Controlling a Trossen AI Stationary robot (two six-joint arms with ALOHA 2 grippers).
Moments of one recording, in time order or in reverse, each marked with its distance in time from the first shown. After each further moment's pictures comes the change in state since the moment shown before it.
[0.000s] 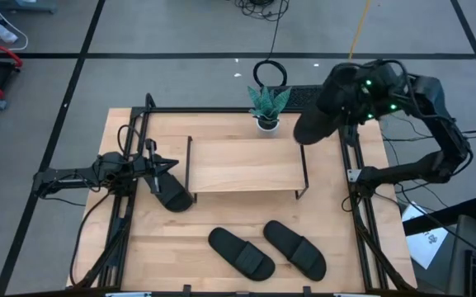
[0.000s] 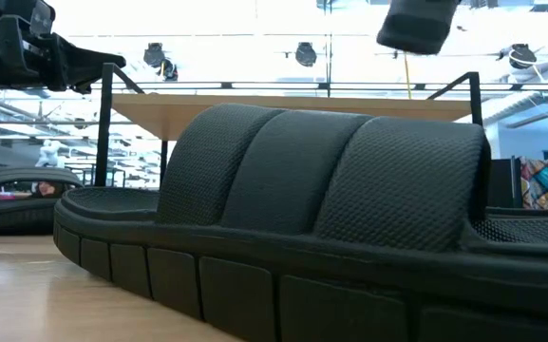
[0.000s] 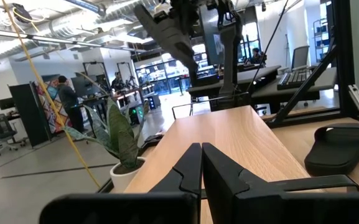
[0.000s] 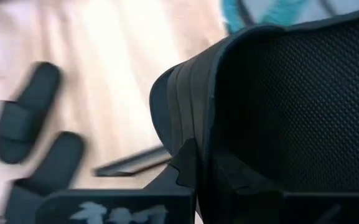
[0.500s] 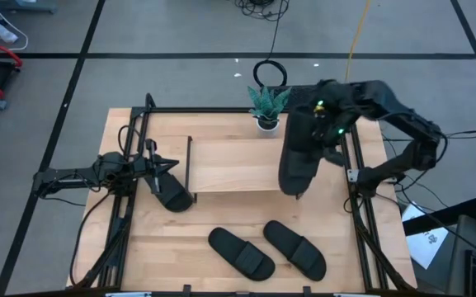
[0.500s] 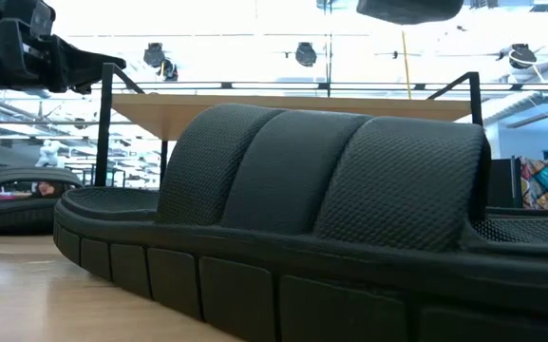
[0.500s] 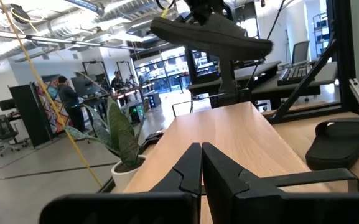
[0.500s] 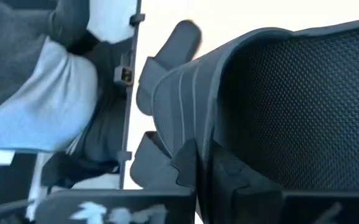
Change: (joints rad) left arm 0.000 0.000 0.000 -0.011 0.000 0.022; right arm 0.254 0.207 0.004 -0.046 -0.368 0.033
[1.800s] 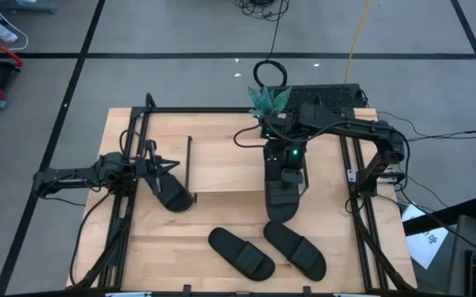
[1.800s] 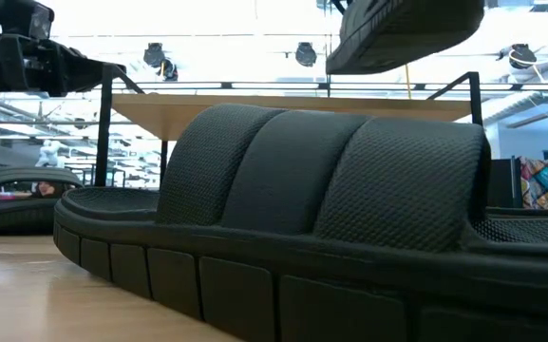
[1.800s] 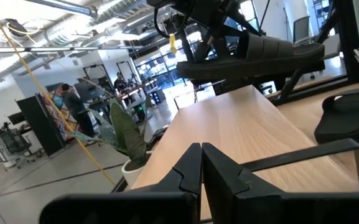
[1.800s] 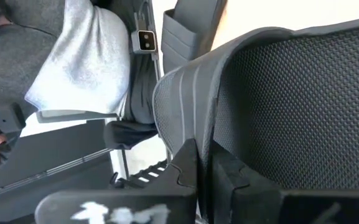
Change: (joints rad) left arm 0.000 0.000 0.000 -0.037 0.000 0.115; right arm 0.148 0.300 -0.059 0.059 -0.130 0.171
